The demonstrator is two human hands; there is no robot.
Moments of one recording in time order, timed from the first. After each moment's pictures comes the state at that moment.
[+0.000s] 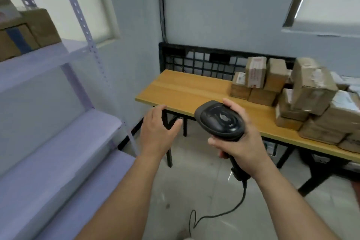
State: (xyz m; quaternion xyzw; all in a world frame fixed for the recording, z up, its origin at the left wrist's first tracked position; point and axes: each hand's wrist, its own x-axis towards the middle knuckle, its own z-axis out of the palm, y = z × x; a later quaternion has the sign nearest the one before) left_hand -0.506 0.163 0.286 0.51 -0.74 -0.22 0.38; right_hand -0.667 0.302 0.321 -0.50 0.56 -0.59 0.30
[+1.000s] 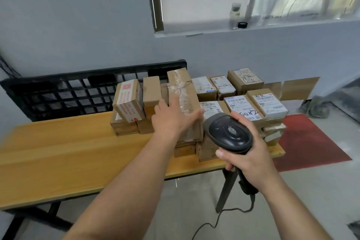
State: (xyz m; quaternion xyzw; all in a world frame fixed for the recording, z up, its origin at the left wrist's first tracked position) left_hand -0.997 0.168 0.322 0.34 -0.92 -0.19 0.07; right_hand -1.003 0.377 0.309 -0.26 0.70 -0.65 0.13
